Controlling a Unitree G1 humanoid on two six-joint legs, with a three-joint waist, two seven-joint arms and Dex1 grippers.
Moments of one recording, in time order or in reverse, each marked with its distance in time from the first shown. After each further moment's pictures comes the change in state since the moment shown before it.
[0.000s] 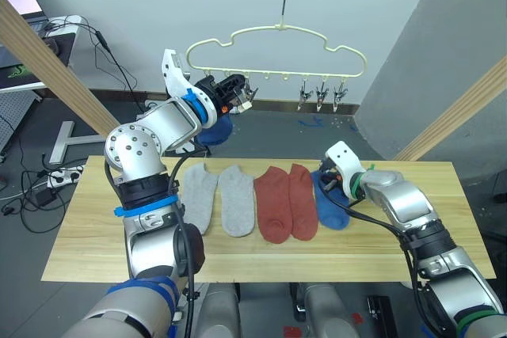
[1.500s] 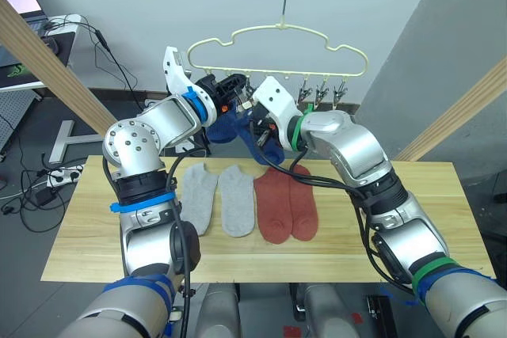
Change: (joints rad) left arm -0.010 0.026 -0.037 0.026 0.007 -0.005 -0.022; right arm -0.411 0.284 0.086 0.052 0.021 -0.007 0.053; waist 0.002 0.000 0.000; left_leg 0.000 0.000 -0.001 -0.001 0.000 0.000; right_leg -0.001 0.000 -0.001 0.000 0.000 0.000
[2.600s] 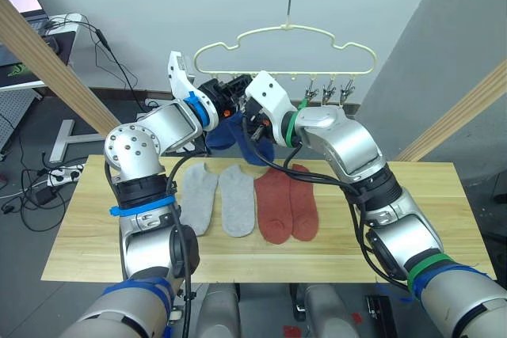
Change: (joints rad) left arm 0.040 0.026 -0.008 -0.028 -0.074 0.041 -0.038; right arm -0.023 0.036 -0.005 0.029 -0.021 -0.002 -0.002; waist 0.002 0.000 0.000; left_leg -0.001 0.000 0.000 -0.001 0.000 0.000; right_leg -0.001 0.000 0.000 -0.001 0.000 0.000
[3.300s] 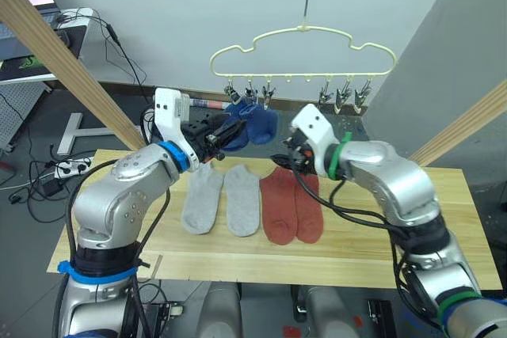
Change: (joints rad) left arm 0.466 0.260 -0.356 -0.434 0.369 -0.465 -0.396; right arm 0.371 -0.243 -0.159 -0.549 0.157 0.267 0.019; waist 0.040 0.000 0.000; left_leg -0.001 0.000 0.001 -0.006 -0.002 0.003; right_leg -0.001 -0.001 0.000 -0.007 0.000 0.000
